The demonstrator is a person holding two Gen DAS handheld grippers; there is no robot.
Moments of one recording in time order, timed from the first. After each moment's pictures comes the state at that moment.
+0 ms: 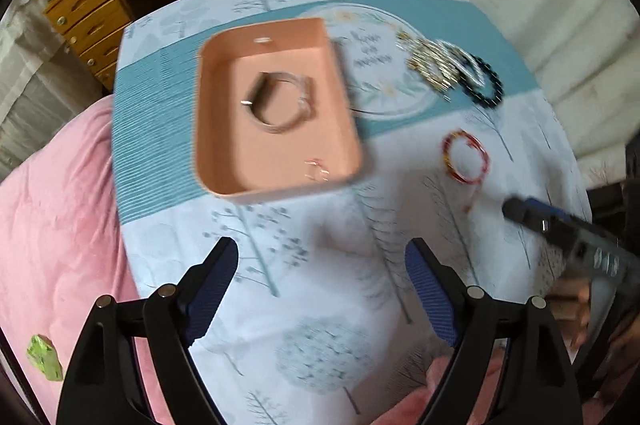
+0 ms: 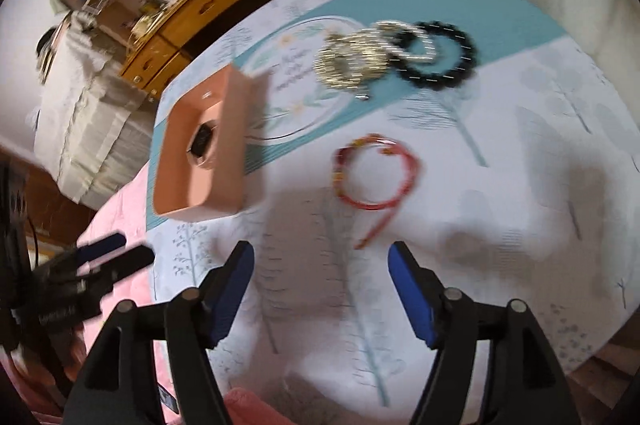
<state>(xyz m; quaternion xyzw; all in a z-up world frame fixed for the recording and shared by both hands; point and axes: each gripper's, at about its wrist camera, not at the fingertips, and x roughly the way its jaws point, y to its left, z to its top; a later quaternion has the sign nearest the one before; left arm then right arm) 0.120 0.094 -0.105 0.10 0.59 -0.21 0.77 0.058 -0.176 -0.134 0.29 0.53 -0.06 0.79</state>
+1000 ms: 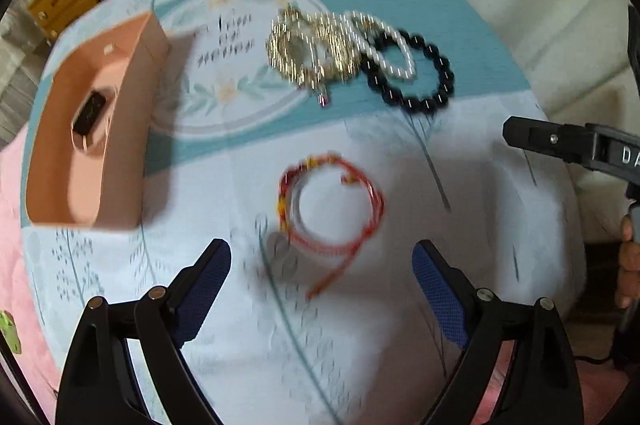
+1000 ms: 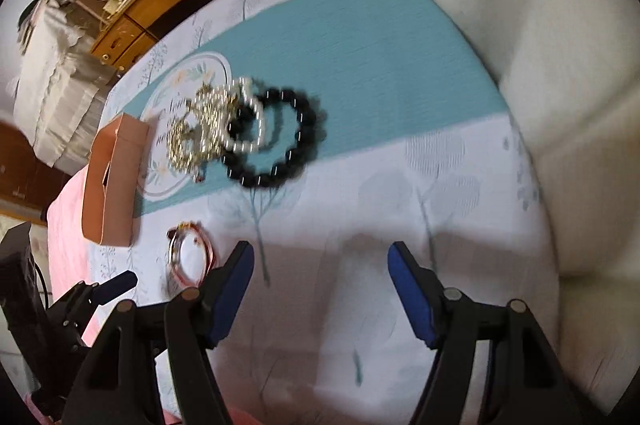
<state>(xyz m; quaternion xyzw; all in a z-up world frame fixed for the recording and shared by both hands) 0.116 -0.076 -0.162 0.07 0.59 -0.17 0.78 0.116 -0.338 -0.144 0.19 0.58 -0.03 0.79</state>
